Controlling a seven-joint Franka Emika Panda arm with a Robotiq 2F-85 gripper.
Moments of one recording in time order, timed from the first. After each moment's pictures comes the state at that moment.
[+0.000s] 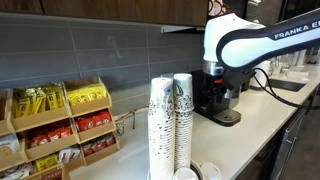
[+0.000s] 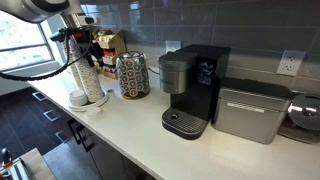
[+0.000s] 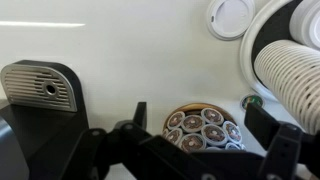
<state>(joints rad) 0.01 -0.38 0.18 -2.22 -0.14 1.94 0.19</state>
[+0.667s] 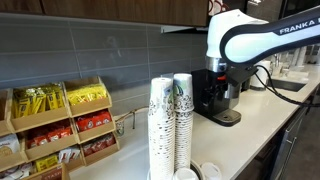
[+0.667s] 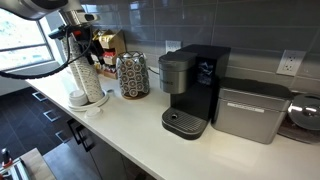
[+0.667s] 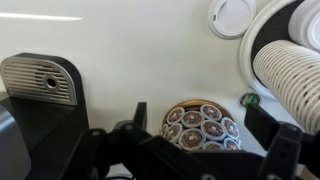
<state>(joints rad) 0.02 -0.40 0.15 -2.22 -0.13 1.94 0.13</state>
